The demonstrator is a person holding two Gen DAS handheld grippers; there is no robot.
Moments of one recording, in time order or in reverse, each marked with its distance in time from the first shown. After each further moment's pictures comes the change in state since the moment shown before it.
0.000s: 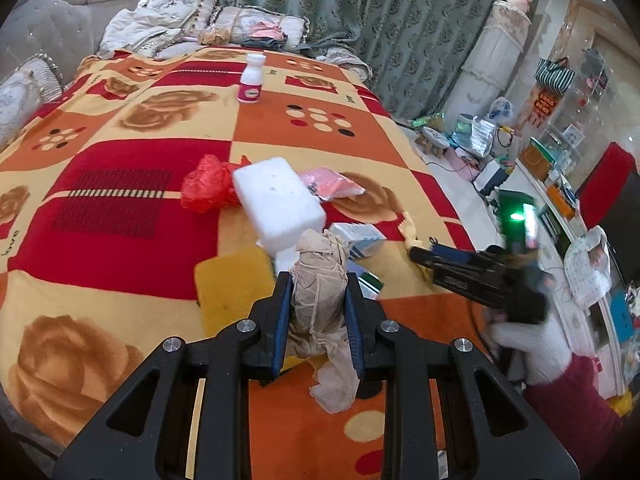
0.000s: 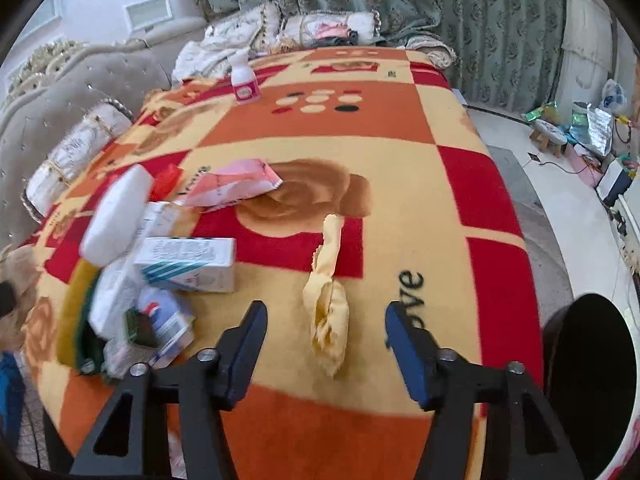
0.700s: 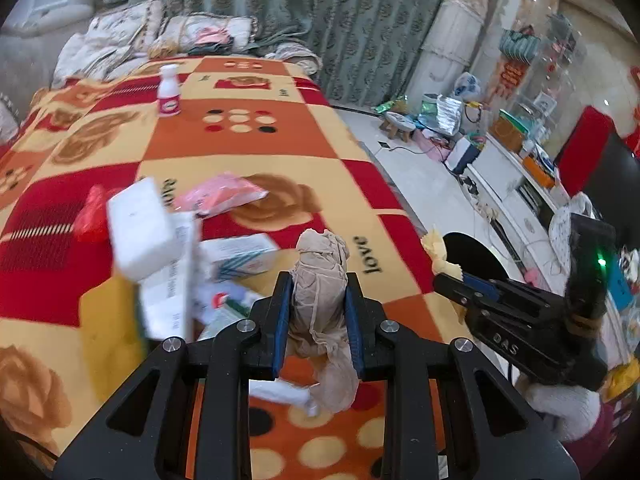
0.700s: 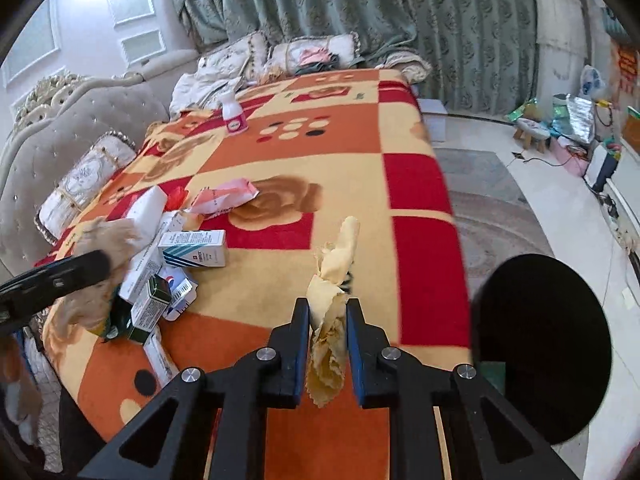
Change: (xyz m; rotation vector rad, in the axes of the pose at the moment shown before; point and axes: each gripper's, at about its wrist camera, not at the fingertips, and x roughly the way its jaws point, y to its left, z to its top) left arm 0.041 -0.111 0.007 0.131 0.008 -0.066; right arm -0.092 -0.047 -0.047 0.076 -0.105 0.016
